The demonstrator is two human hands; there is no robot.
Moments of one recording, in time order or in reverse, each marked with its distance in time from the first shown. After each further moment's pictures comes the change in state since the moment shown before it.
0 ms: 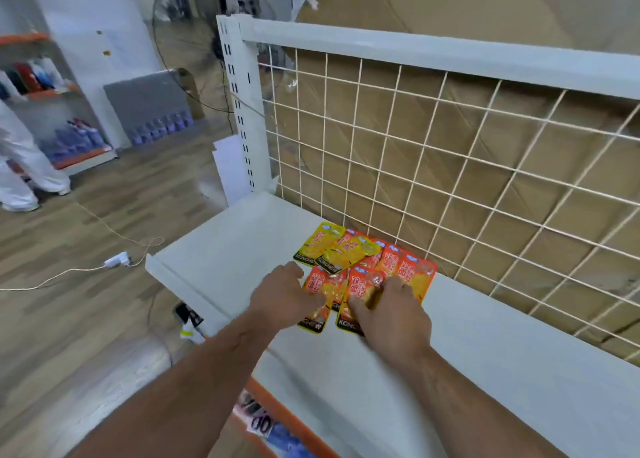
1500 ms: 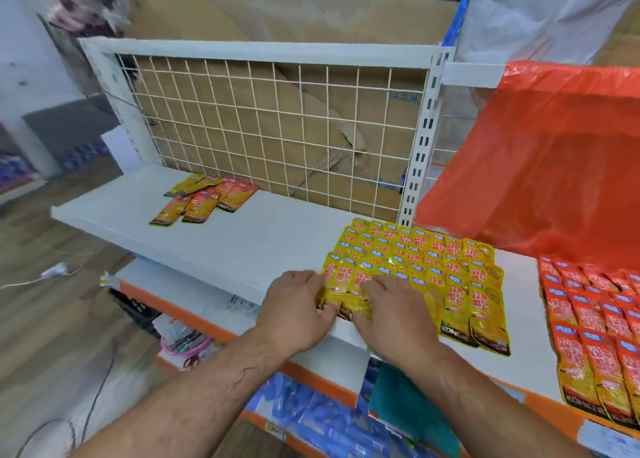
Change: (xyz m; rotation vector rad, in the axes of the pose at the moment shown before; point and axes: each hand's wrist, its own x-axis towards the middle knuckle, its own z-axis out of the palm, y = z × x) left_hand -0.389 0.200 0.228 0.265 0.209 0.678; right_hand -0.286 0.364 -0.194 -0.196 0.066 -0.250
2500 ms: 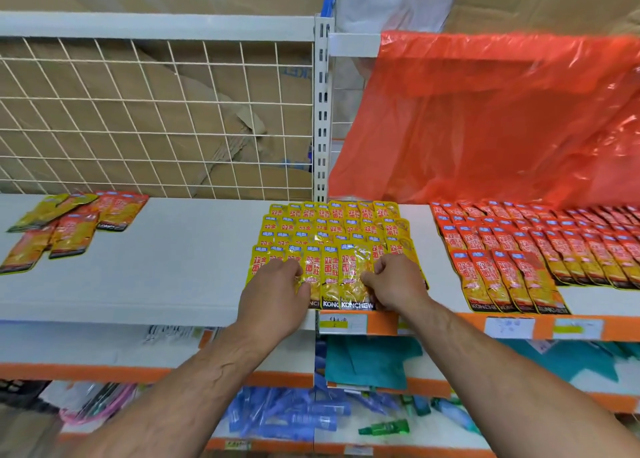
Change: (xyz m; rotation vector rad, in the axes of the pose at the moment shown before) left_hand 0.027 0.035 0.029 -0.230 -0.016 0.149; right_hand -0.020 0.071 -0.006 0.539 0.150 0.746
